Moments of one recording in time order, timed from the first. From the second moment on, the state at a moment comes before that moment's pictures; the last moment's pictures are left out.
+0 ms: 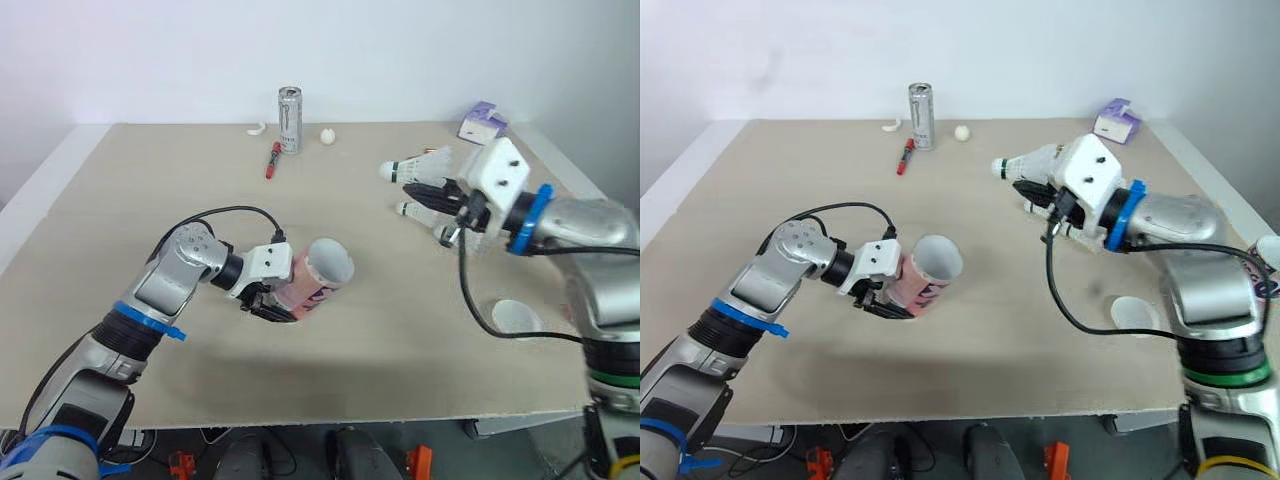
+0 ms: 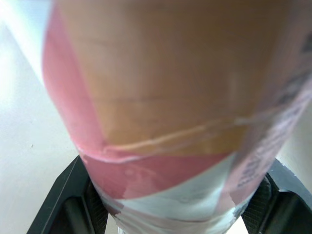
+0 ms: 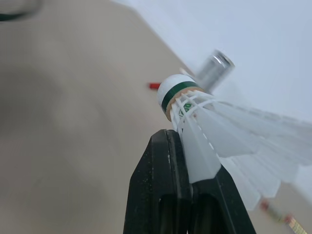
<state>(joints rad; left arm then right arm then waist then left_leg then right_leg) -0.73 0.59 -0.39 0.10 -0.04 0.37 -1.38 -0.59 -0.86 -0.04 -0.29 0.29 0.38 0.91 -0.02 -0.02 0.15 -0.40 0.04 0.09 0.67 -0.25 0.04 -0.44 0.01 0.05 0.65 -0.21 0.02</state>
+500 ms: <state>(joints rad) -0.74 0.57 -0.40 0.13 -0.04 0.37 -1.38 -0.71 -0.94 0.17 -0.43 0.21 0.13 1.21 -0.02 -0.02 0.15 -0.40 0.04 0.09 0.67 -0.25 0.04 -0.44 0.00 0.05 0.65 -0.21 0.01</state>
